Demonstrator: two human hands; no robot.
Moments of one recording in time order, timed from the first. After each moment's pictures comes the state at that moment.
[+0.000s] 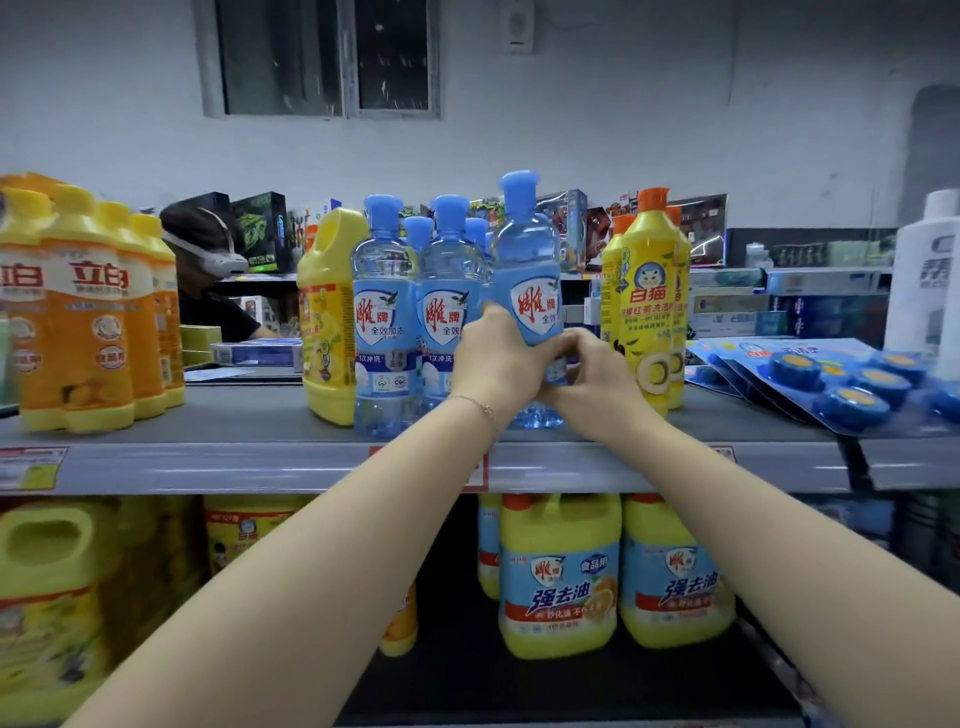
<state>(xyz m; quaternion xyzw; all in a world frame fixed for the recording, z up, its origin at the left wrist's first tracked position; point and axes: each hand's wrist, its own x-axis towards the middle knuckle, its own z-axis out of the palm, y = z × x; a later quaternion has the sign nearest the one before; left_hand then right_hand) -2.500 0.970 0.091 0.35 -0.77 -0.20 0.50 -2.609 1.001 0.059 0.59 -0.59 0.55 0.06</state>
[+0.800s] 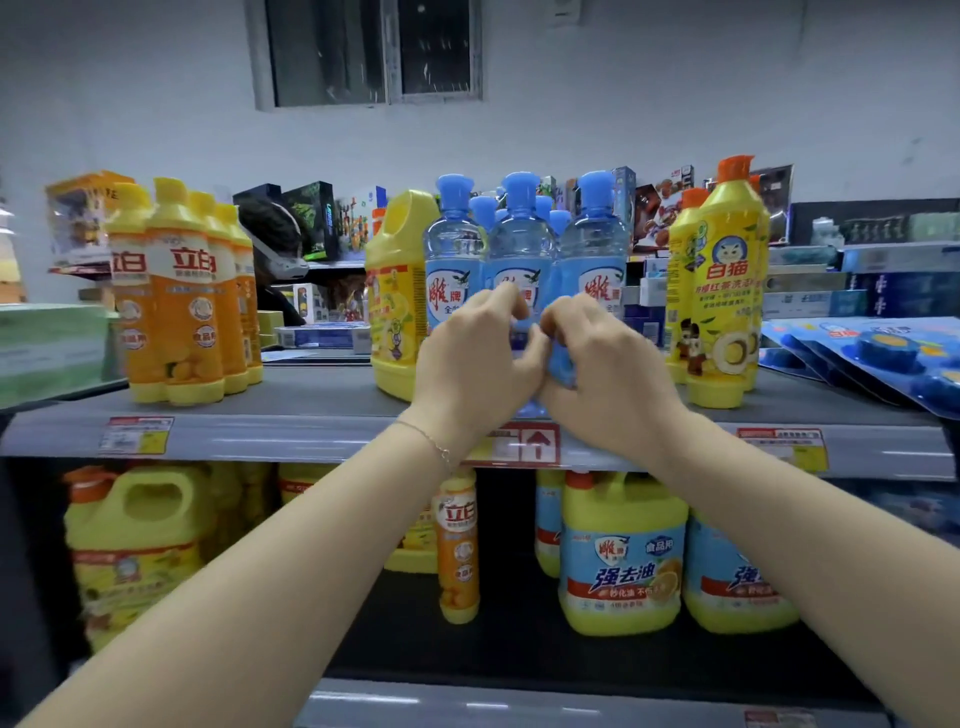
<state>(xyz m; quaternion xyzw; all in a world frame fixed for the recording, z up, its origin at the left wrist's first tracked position) -2.413 0.959 0.069 0.25 -0.78 0.06 0.56 -2.532 1.018 0.058 0.66 -0.54 0.40 0.34</state>
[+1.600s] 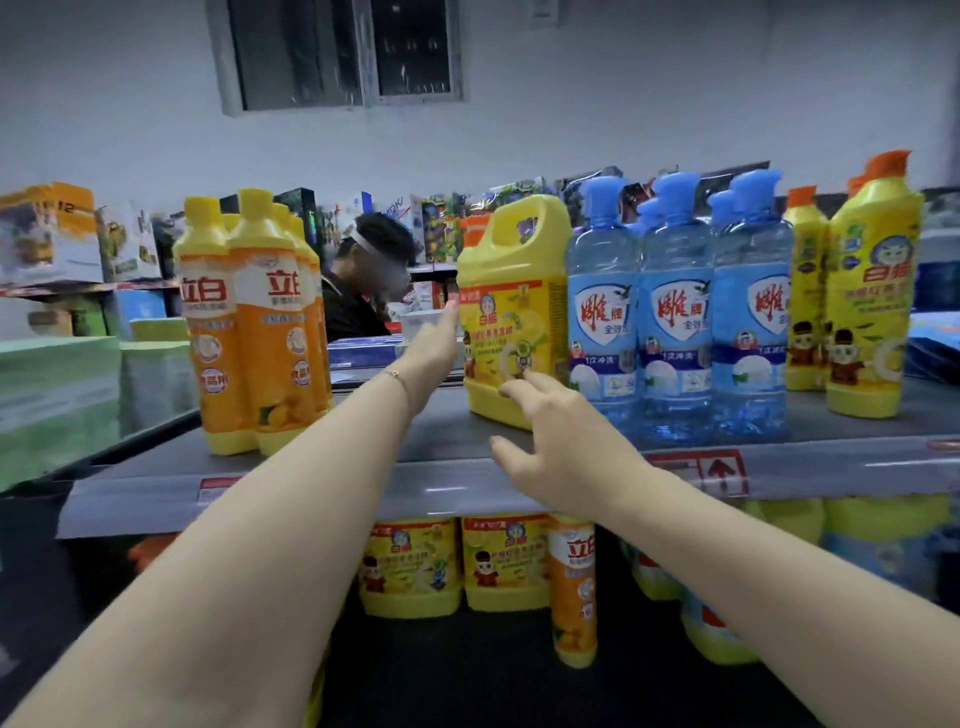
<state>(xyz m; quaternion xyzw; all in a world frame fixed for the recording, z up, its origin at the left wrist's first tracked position) -2.313 0.770 0.104 0.40 -0.70 -0.42 0.42 -2.382 0.924 0.048 0.67 -0.66 0.32 0.13</state>
